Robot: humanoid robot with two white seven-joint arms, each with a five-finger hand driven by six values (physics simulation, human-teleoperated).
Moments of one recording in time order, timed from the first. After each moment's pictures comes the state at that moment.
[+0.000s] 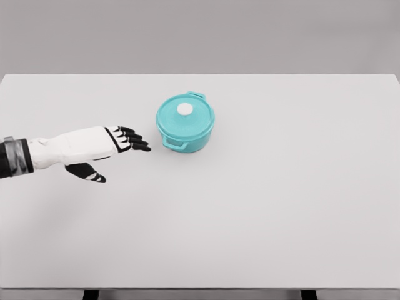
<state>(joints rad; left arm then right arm) -0.41 0.85 -0.49 -1.63 -0.27 -0.61 -0.53 -0.02 0.00 0.71 -0.06 0.29 -0.16 0.10</state>
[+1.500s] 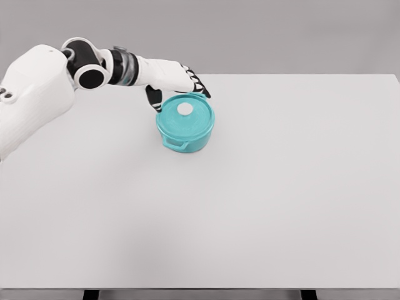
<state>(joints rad) -1.20 0.39 -1.11 -1.05 -0.45 -0.50 -0.58 0.03 0.00 0.71 -0.06 0.29 -0.16 0.10</state>
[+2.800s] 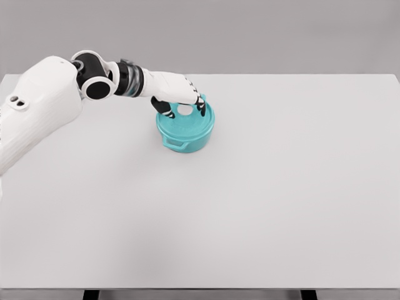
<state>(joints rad) -1.17 0.37 -1.14 -1.01 -0.46 -0.54 -0.55 0.03 0.00 0.71 -0.06 0.29 -0.16 0.10</state>
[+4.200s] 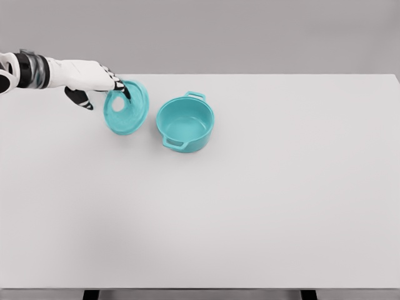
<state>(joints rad) -1.16 0.71 -1.09 -1.06 -0.43 -0.61 -0.55 0.03 0.00 0.71 -0.06 0.29 -0.16 0.10</state>
